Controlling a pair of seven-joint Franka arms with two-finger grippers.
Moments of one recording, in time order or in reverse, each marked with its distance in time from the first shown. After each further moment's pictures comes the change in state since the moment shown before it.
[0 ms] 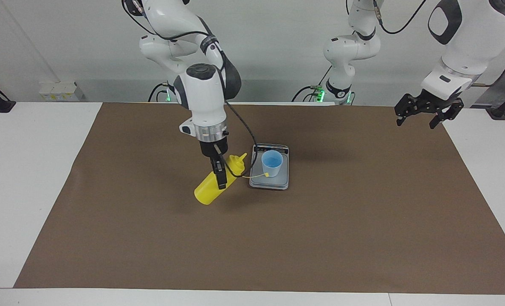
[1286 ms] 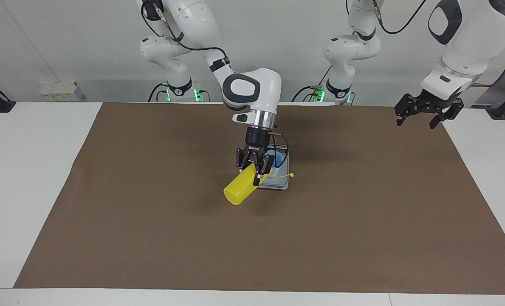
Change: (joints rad) left arm 0.000 0.000 0.000 0.000 0.000 0.000 0.000; right arm 0.129 0.056 0.001 -0.080 -0.852 0.021 0.536
